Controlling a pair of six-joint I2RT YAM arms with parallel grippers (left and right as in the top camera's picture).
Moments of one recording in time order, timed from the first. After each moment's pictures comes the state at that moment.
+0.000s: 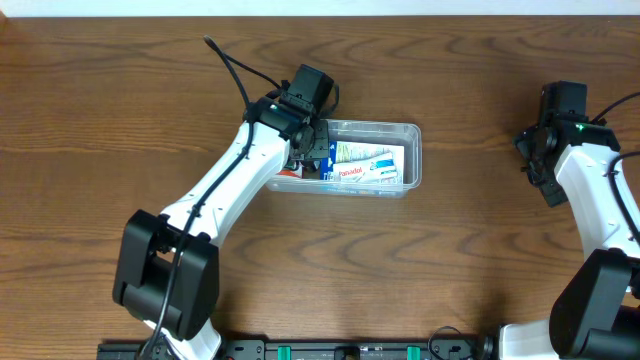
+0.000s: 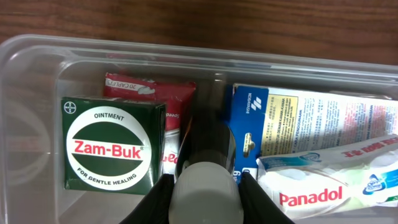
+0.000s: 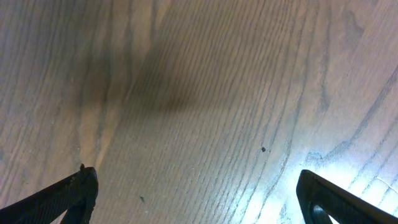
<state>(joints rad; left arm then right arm) -0.48 1.82 1.44 -0.83 -0.06 -0.49 -0.17 1.63 1.17 -0.80 0.35 0.99</state>
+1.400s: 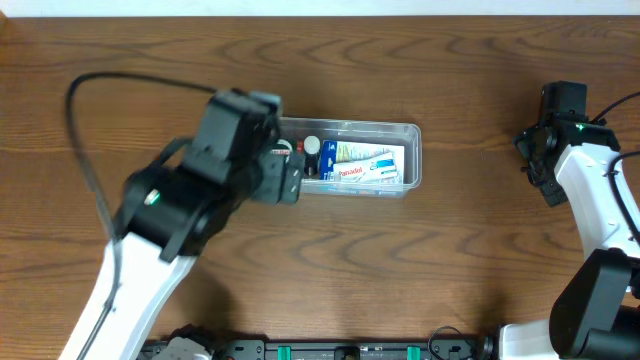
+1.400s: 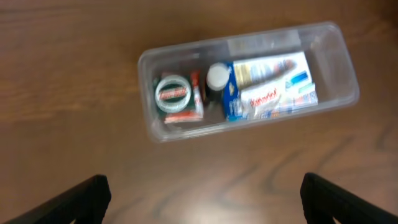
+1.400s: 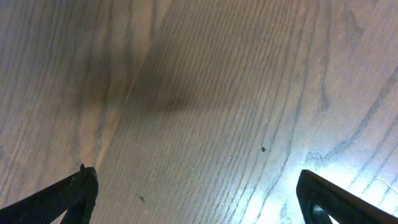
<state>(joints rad) -0.48 1.22 1.46 -1.19 -0.06 -0.20 -0.17 1.63 1.17 -0.80 0.35 0.99</state>
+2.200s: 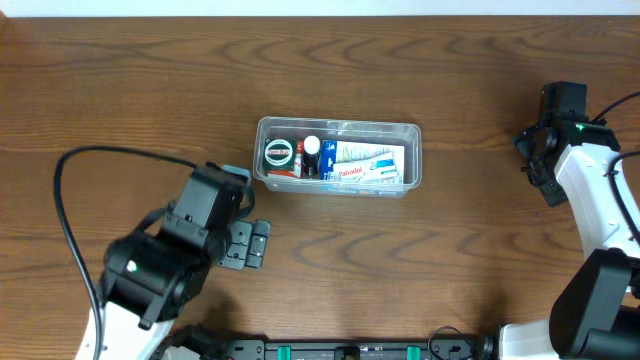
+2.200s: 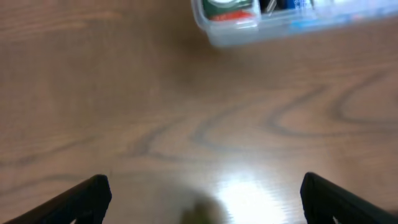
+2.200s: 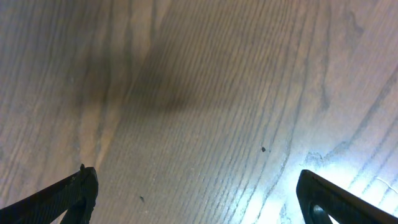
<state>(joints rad) -0.44 0.94 1.07 -1.23 -0.17 -0.18 -0.17 1.63 1.17 -0.80 0.35 0.99</state>
